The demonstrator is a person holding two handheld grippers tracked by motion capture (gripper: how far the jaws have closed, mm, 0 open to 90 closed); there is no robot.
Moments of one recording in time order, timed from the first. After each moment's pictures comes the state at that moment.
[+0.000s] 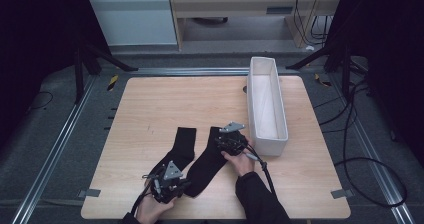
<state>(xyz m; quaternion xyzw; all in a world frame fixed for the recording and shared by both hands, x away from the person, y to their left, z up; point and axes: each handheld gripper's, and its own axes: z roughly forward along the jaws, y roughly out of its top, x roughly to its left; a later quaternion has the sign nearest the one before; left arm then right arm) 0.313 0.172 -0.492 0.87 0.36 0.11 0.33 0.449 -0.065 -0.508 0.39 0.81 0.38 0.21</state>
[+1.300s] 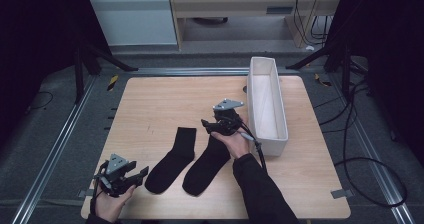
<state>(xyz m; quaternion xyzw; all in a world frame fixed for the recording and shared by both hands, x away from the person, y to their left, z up) 0.311 0.293 -0.465 0.75 0.50 0.22 0.37 0.470 -0.042 -0.426 0.36 0.79 0.46 0.19</state>
